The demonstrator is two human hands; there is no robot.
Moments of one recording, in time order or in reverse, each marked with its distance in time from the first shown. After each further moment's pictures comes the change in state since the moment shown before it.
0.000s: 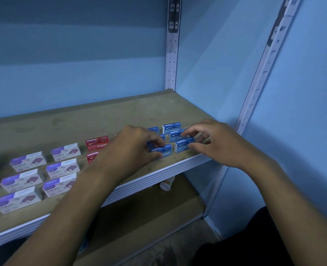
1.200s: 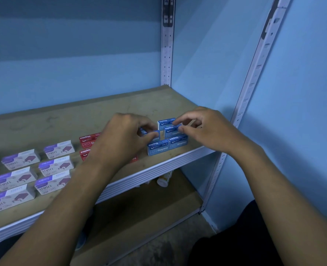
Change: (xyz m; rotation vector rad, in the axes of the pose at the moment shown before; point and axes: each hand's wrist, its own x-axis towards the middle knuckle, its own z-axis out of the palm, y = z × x) left_hand 0.012 -0.005 0.005 0.000 0.261 0.062; right_hand 0.020 0.001 0.000 0.017 0.077 0.010
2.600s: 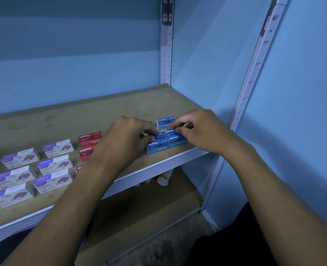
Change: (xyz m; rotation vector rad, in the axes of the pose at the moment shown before) left_hand -0.001 0.000 0.009 0.026 -0.098 -0.073; right_hand -0.001 -0.013 0.006 -0.077 -0.033 -0.031
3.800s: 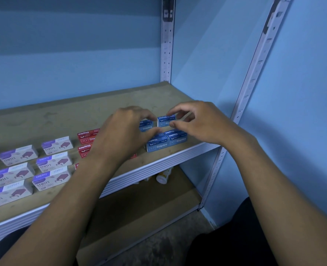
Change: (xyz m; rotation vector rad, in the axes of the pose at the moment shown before) left_hand 0.006 -0.001 -0.002 0.104 0.101 0.029; right_hand 0.009 -0.001 -0.007 0.075 -0.001 0.046
